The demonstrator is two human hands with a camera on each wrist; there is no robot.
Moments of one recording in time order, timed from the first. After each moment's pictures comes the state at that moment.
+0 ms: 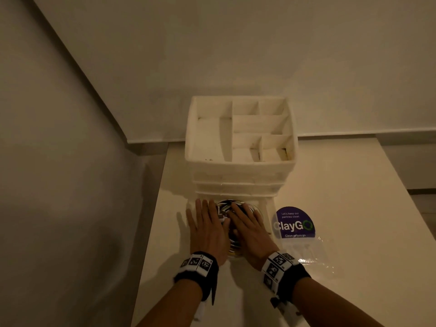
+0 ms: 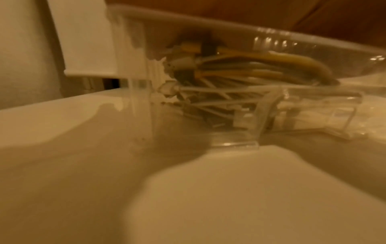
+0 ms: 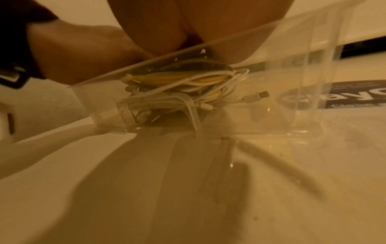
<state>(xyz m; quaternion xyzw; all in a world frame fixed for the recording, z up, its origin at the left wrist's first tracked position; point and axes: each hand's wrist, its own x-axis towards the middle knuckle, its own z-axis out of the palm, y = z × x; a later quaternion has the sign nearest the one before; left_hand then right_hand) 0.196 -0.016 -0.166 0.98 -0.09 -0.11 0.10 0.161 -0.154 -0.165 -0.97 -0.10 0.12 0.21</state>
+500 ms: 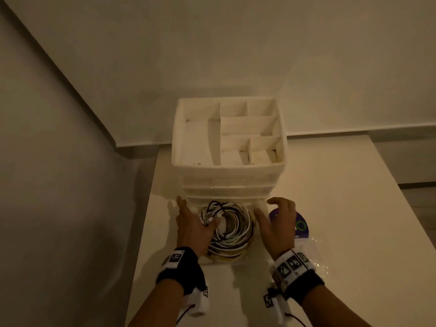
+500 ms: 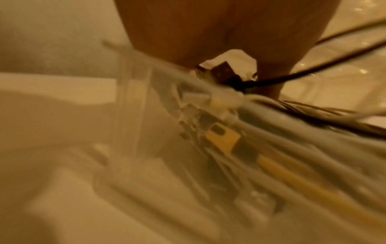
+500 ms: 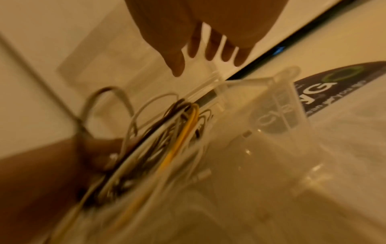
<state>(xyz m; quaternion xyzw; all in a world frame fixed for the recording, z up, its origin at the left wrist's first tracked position) 0.221 -0.001 -0.159 0.87 0.08 -0.13 0.47 0.168 -0.194 -0.145 -0.85 0.24 -0.22 0.42</state>
